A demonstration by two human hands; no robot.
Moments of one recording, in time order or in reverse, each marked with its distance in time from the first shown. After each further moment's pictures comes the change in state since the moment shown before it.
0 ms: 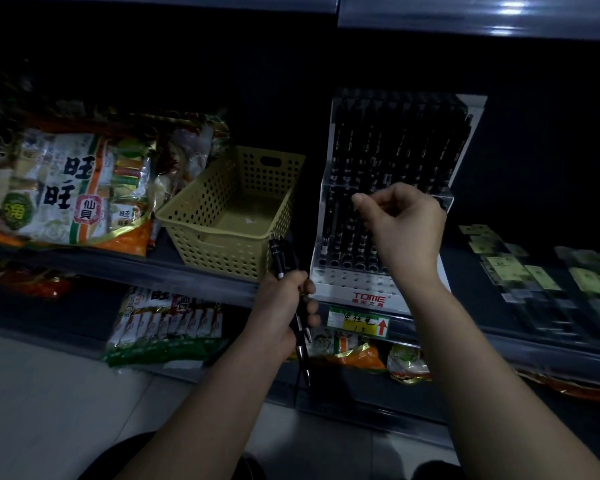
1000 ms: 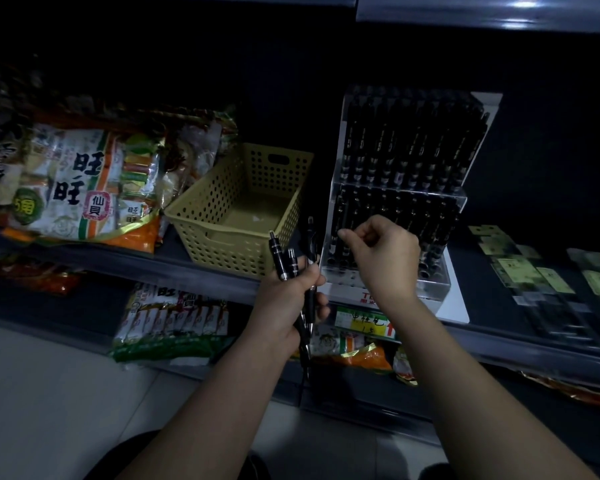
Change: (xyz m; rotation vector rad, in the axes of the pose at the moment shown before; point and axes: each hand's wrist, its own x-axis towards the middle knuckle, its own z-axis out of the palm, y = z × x) left_hand -0.003 0.003 -0.005 -0.051 -0.042 0.077; right_hand -0.021 0.033 0.032 -0.221 -0.059 -0.123
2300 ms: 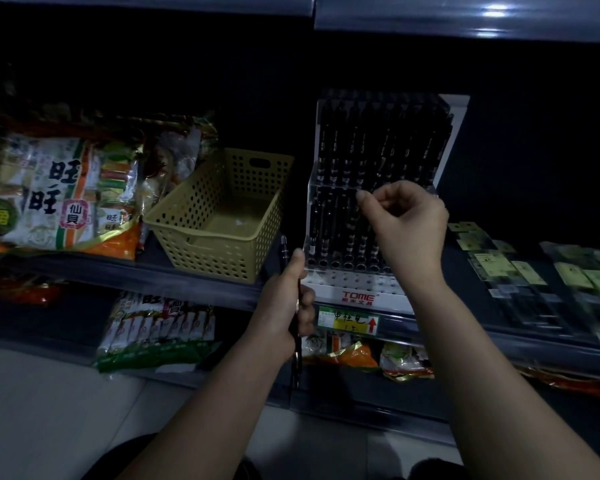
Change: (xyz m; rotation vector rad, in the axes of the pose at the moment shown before) left_hand -0.002 -0.006 0.016 0.156 -0.027 -0.159; right_hand 0.022 -0.012 -0.054 0.293 0.086 0.081
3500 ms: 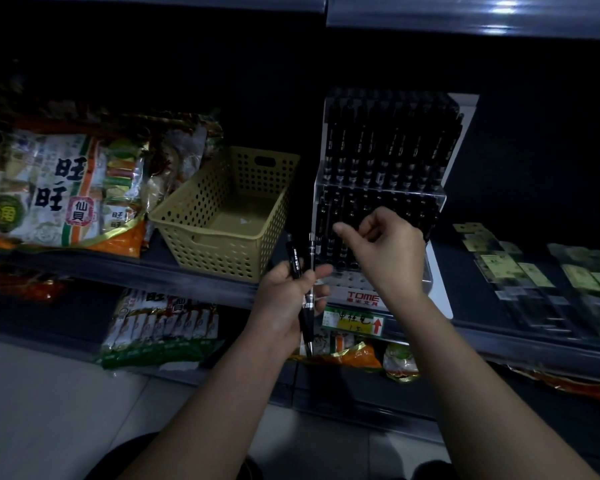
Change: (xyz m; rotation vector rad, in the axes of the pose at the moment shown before) left_hand -0.001 0.000 -0.001 -0.093 -0.051 0.202; right_hand -0.018 0.018 0.019 -0.340 -0.099 -0.036
